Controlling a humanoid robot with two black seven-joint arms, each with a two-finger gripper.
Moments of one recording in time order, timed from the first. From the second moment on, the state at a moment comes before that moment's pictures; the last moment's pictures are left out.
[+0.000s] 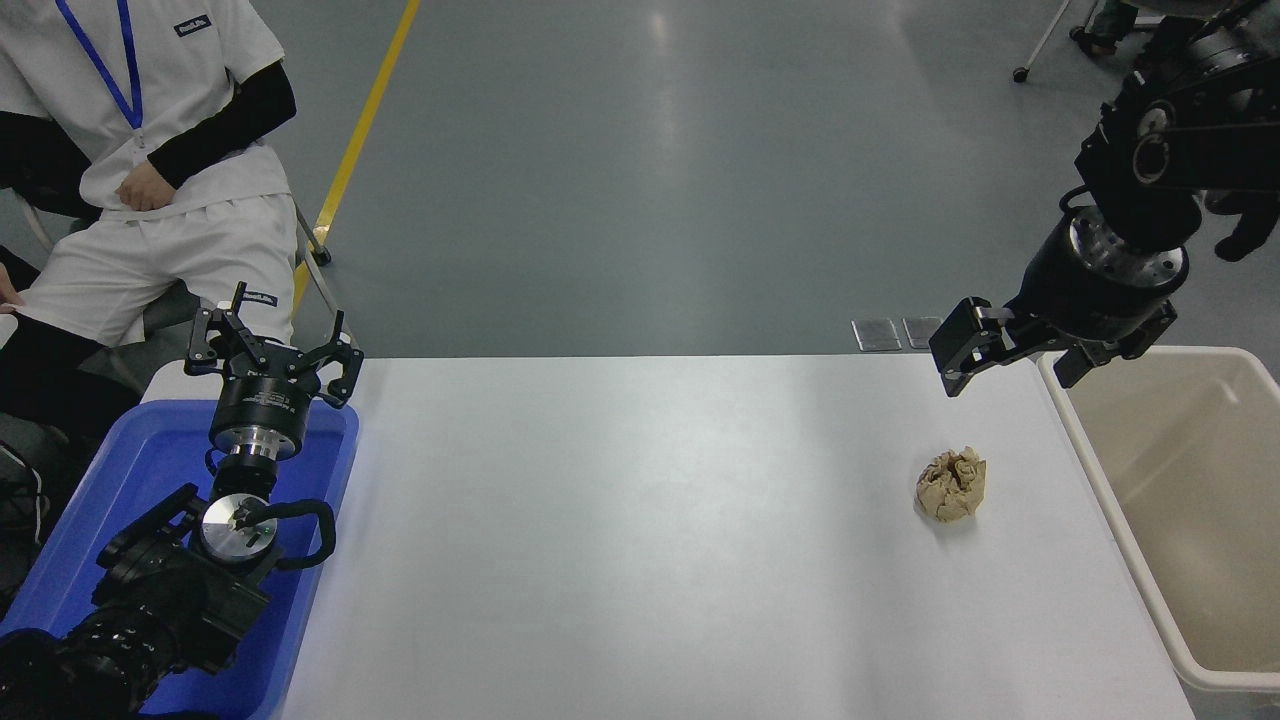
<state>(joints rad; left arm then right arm) -0.66 0.16 -0.93 -0.29 -0.24 -0.66 -0.40 2.13 -0.36 -1.23 1.28 -0.29 0.79 -0.06</state>
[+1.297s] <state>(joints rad) -0.66 0.16 -0.93 -0.29 -0.24 -0.66 -0.40 2.10 -0.36 -1.23 1.28 -0.29 0.79 -0.06</state>
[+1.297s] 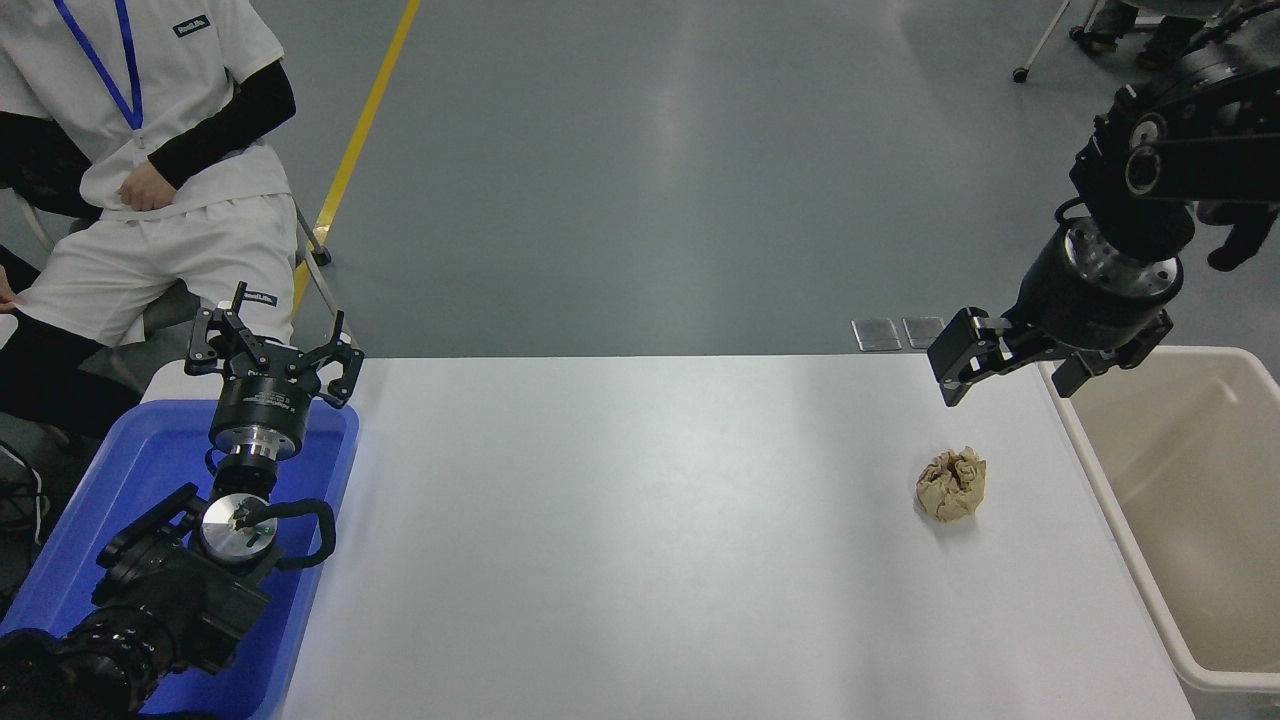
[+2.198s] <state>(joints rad) -0.66 0.16 -0.93 -0.29 -0.24 -0.66 -0.40 1.99 -0.37 -1.20 1.27 -0.27 0.79 -0.05</state>
